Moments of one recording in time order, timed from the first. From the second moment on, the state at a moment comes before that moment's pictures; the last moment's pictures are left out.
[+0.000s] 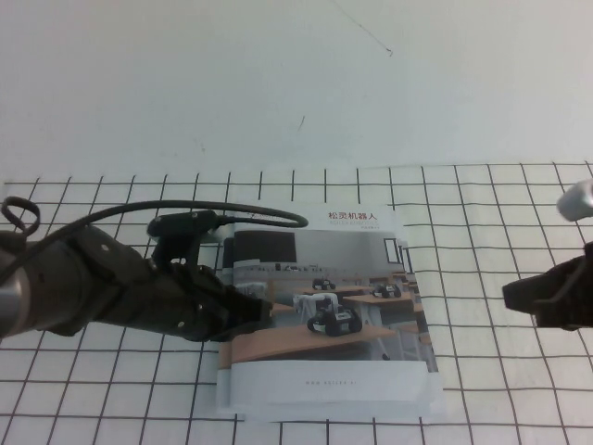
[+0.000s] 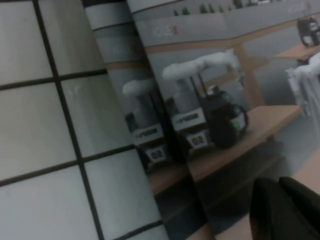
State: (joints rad) right arm 0.05 1.39 -0.69 1.13 0.66 -1.19; left arm -0.33 1.70 -0.88 -0.99 0.42 0.66
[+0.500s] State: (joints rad) right arm 0.16 1.60 -0.82 1.17 0.58 -1.16; left arm -0.34 1.78 -0.88 -0.96 0.25 0.67
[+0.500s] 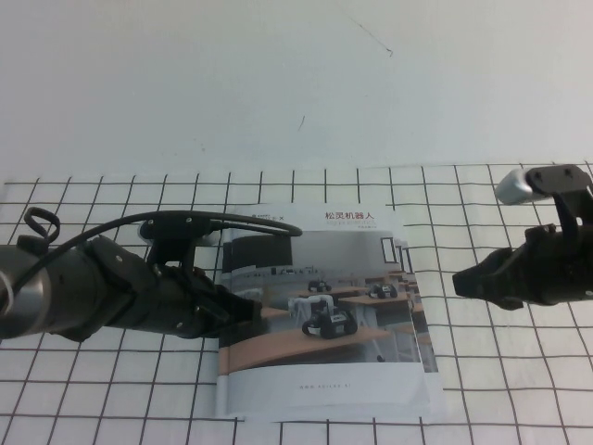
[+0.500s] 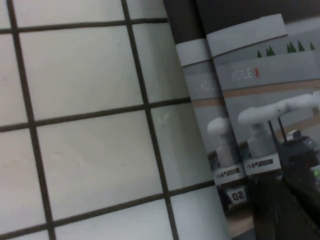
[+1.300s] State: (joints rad) right arm 0.18 1.93 -0.88 1.56 0.74 -1.37; left arm -0.34 1.85 -0.90 -1.00 0.28 0.67
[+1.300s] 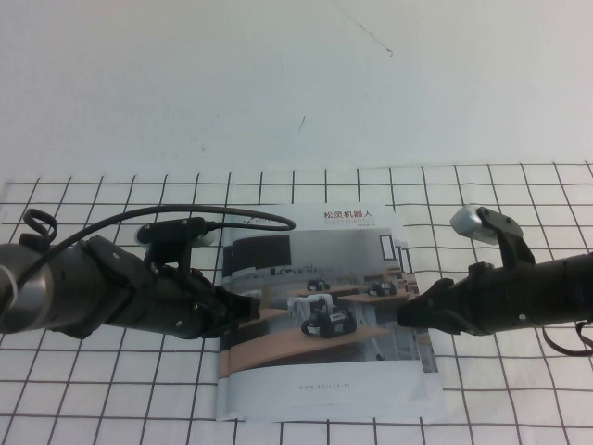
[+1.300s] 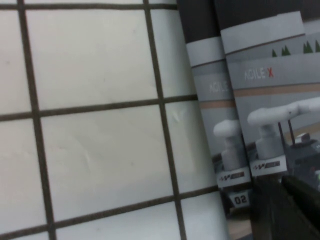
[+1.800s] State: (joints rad) right arm 0.18 1.94 -0.88 1.60 0.70 -1.41; left arm -0.34 1.85 -0.90 -1.00 0.28 0.67
